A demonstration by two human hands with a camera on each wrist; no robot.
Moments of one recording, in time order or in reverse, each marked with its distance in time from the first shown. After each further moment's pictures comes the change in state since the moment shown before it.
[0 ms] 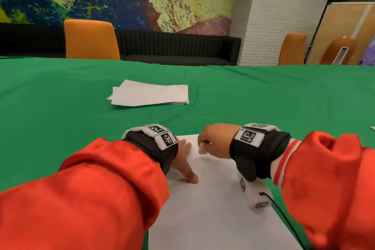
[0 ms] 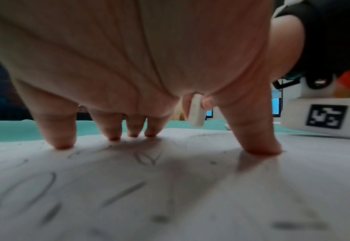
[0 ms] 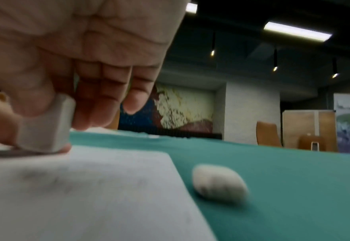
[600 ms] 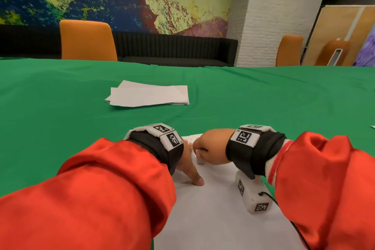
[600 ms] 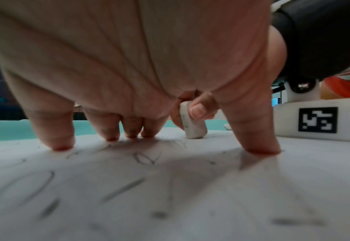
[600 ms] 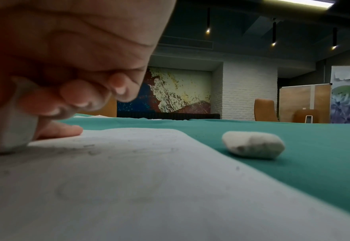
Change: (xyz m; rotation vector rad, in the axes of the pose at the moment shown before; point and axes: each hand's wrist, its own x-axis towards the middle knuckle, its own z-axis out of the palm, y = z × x) left_hand 0.004 0.001 -0.001 0.012 0.022 -0.006; right_hand 0.008 -0.018 0.002 -0.052 -0.114 -0.027
